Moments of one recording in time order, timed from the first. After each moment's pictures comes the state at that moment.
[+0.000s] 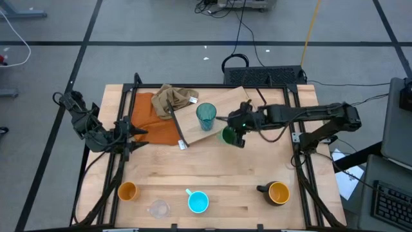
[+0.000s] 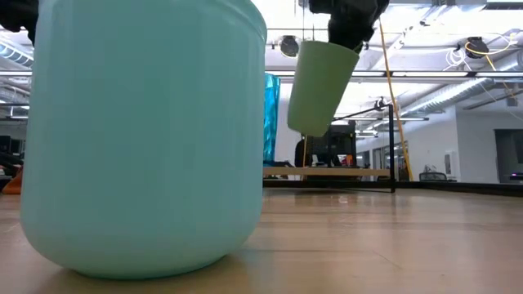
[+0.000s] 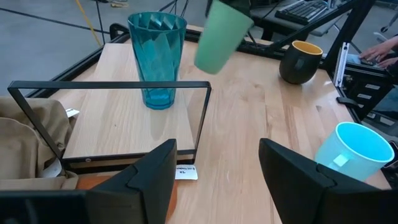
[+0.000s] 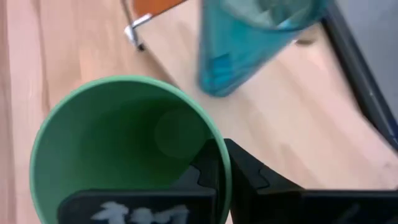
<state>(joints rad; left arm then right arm) -0.79 0.37 0.57 -0.76 -0.84 -0.60 -0.01 1.42 1.25 -0.78 0.24 0.14</state>
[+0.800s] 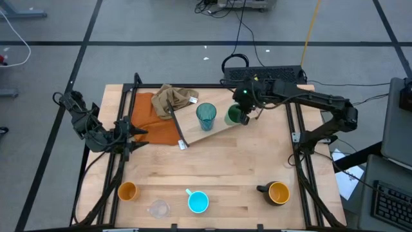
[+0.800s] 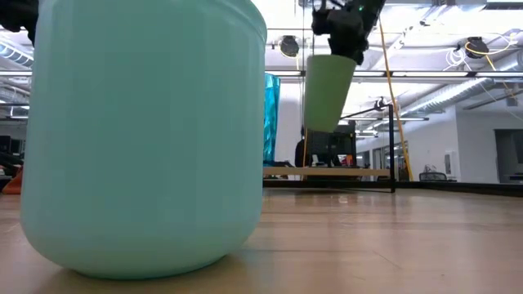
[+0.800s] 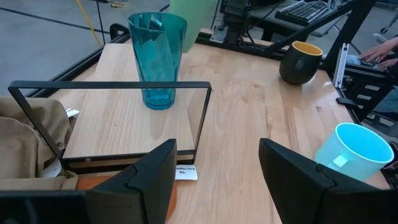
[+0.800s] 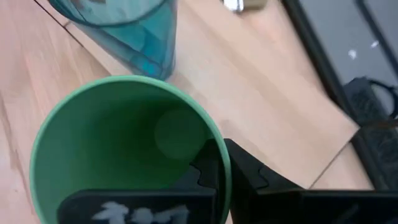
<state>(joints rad) -0.79 0.37 0.57 -0.76 -0.84 -0.60 -0.33 1.46 1.40 -0.97 0.05 0.03</state>
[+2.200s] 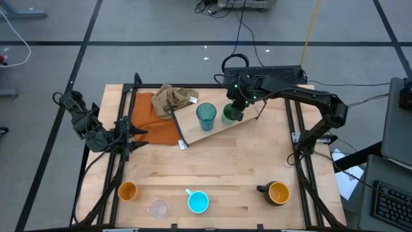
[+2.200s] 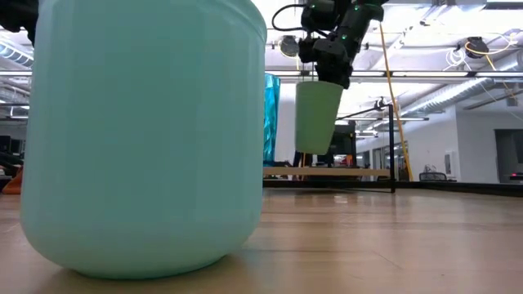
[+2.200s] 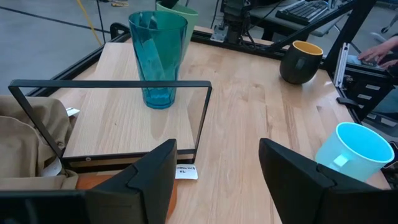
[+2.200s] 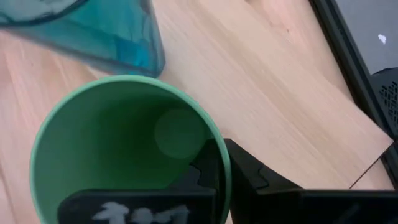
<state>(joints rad) -0.79 0.37 0.57 -0.76 -0.84 -0.61 -0.43 1.59 1.40 -0.91 -0.06 -0.04</state>
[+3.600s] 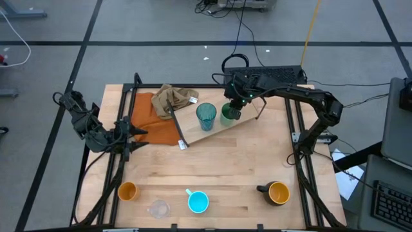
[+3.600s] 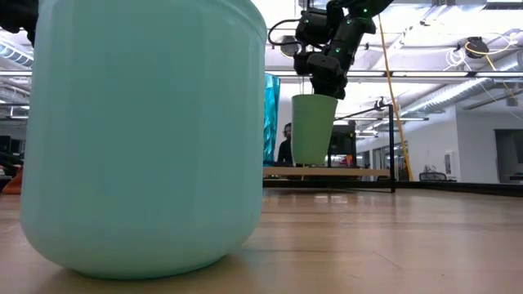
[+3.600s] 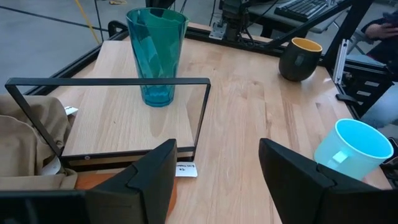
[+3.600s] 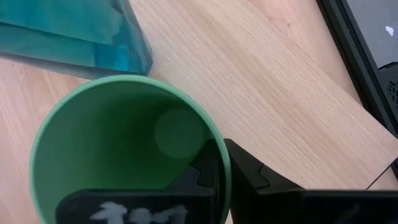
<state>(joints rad) -0.79 0.37 0.57 -0.77 -0.83 -0.61 -0.46 1.65 1.40 -0.87 -0.08 -0.06</state>
